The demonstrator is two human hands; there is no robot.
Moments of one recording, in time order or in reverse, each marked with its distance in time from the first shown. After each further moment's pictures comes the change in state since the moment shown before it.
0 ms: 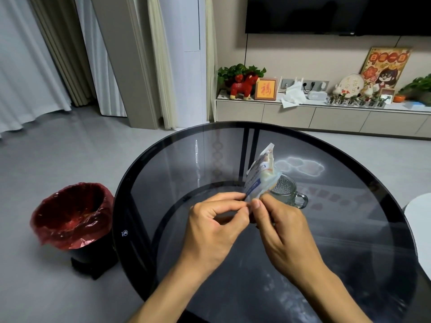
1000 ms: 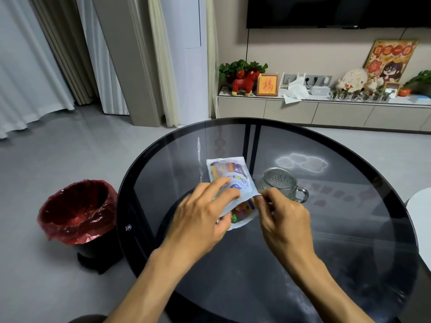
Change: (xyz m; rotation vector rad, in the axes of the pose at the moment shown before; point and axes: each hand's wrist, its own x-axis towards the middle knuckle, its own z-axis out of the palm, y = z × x) left_hand 0.008 -0.016 -0.025 0.953 -0.182 0.420; right_hand -0.003 0.026 0.021 -0.294 0.224 0.099
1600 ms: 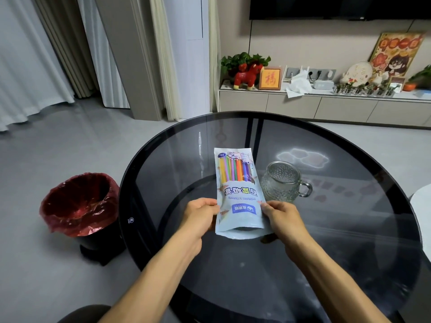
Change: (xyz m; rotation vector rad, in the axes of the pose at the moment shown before) left_hand -0.001 -0.016 0.039 -1.061 -0.199 -1.286; right_hand 0.003 0.032 0.027 0.604 -0.412 0.825
